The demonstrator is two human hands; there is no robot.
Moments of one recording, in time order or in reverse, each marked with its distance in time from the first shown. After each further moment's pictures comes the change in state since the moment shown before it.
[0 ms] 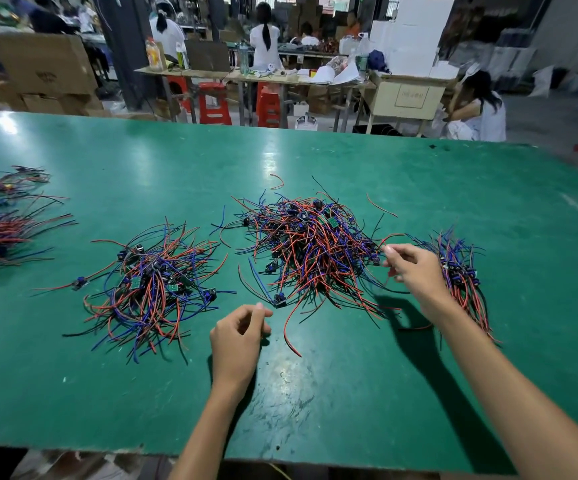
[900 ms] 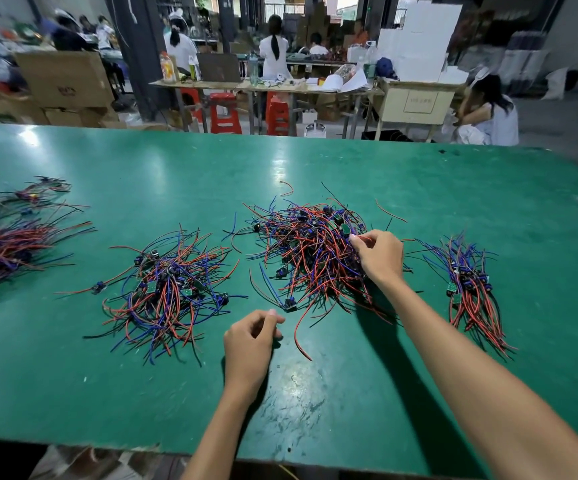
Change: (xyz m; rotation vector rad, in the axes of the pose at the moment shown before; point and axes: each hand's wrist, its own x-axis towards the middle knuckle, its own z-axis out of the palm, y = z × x) left_hand -0.001 0.003 -0.002 0.035 -0.016 -0.021; right_hand 0.029 -0.026 0.078 -0.387 0.110 -0.129
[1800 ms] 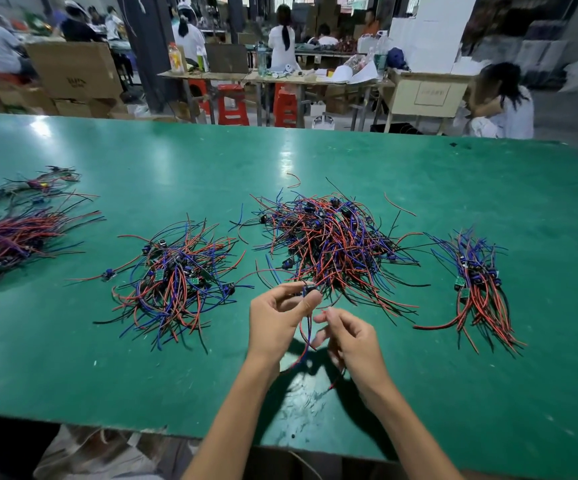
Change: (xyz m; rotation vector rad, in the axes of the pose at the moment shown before) left_hand -0.006 0.043 0.020 -0.351 -0.182 -0.091; right_hand -0.181 -0.004 0.003 0.830 -0.430 0.169
